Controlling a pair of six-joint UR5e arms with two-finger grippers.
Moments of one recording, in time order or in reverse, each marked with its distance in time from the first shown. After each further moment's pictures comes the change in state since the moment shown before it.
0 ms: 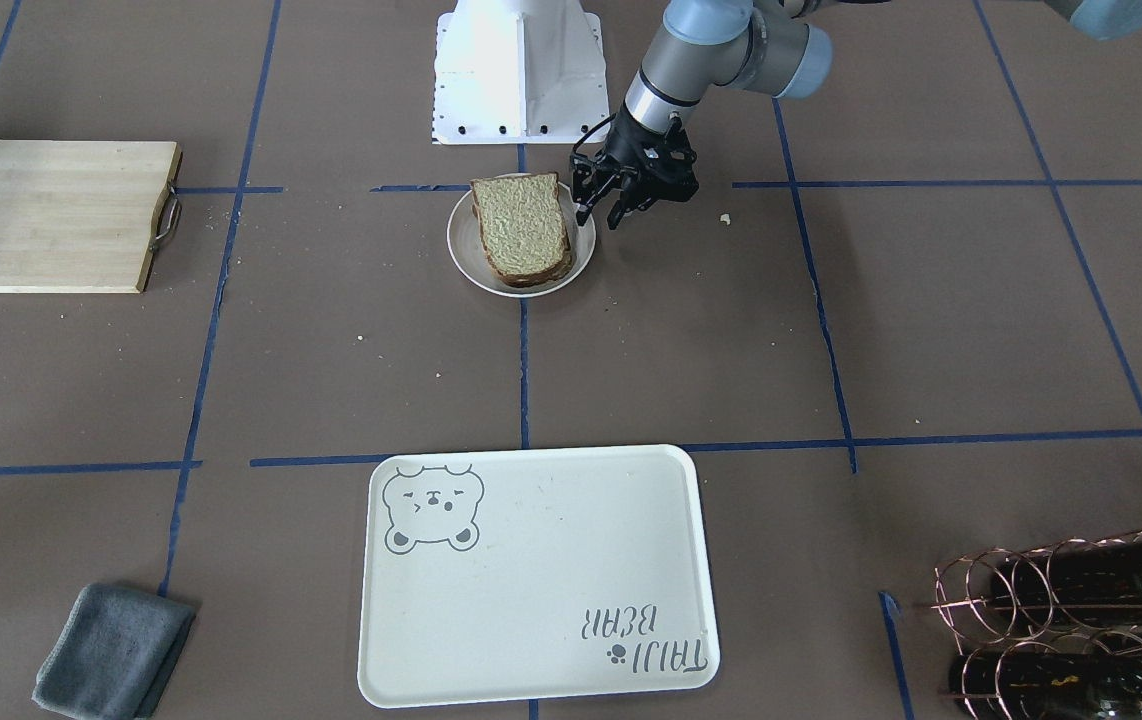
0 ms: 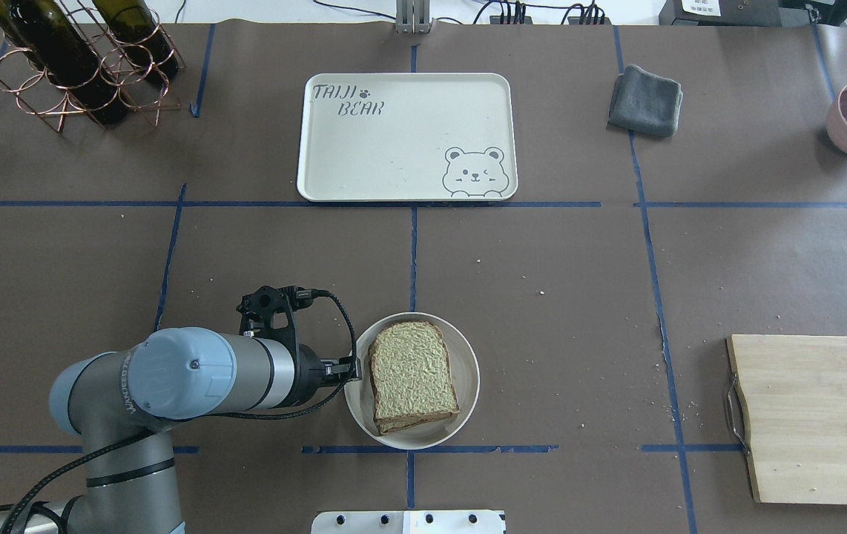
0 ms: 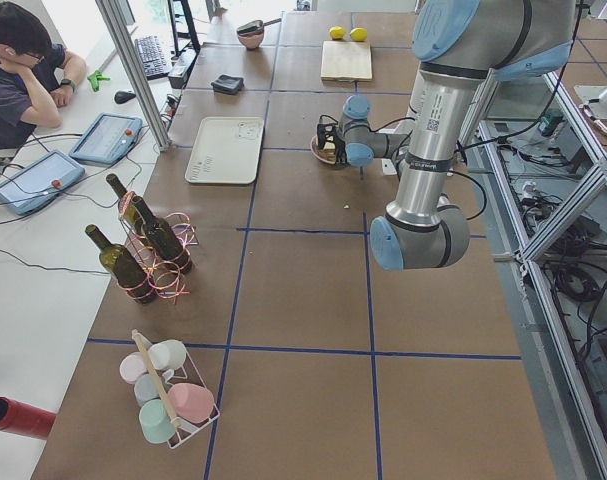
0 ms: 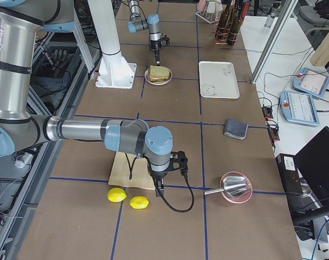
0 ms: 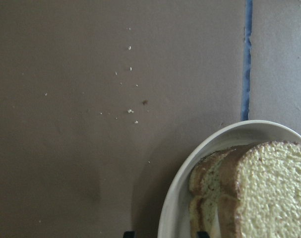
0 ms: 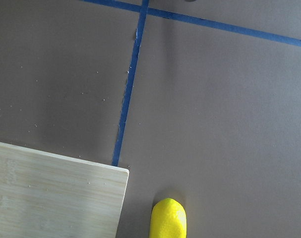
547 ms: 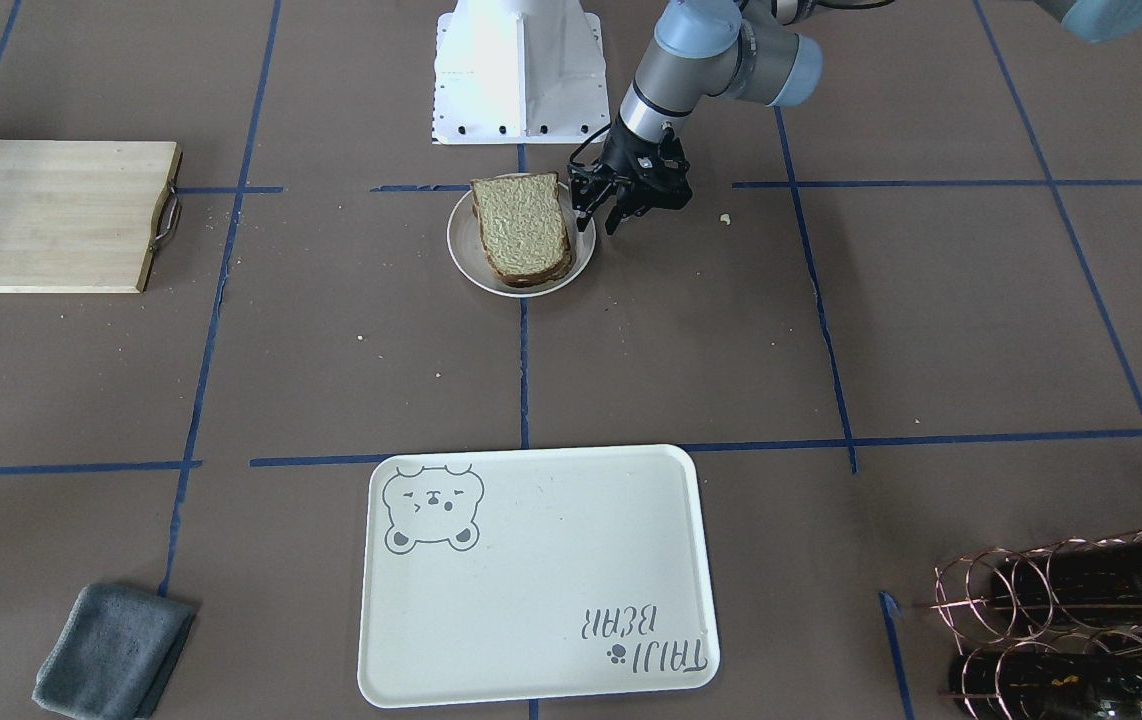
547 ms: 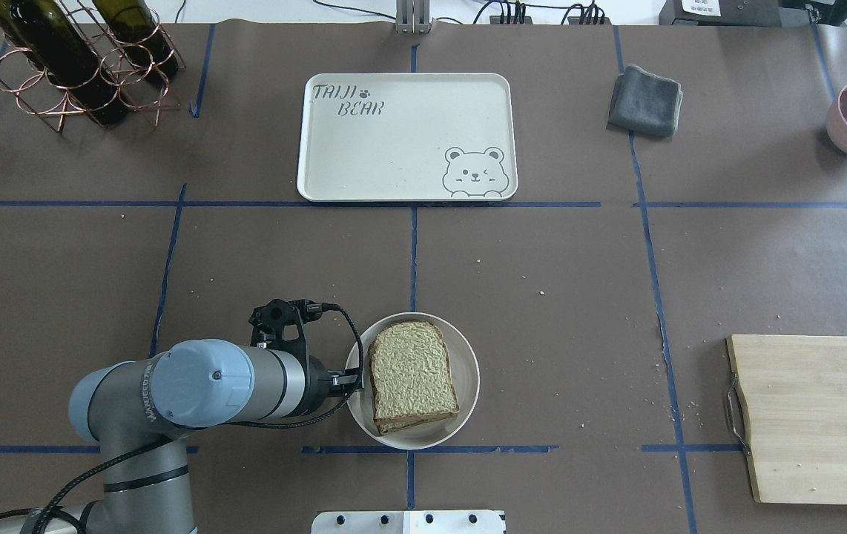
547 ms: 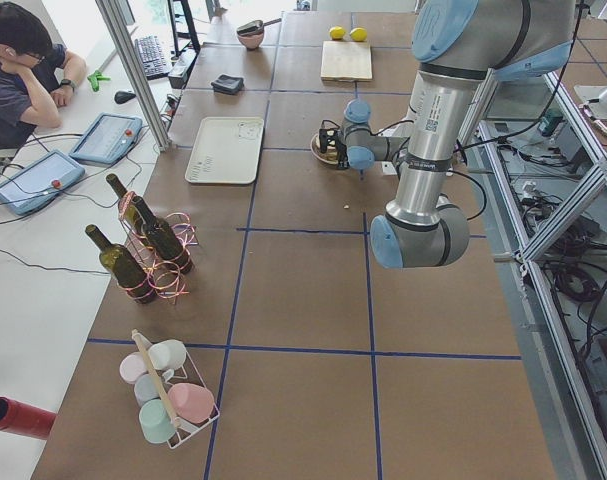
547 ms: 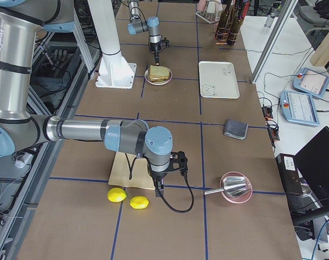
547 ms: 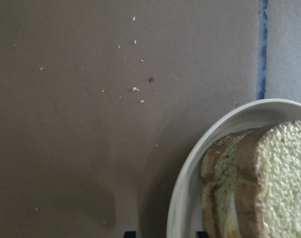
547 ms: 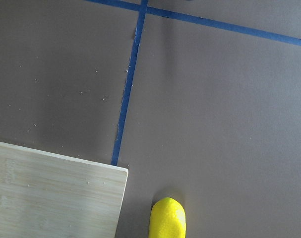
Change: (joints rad) left arm 0.006 -0.013 0.037 -0.005 0.004 -0.001; right arm 0.000 0.000 -0.001 -0.001 -0.002 -0.001
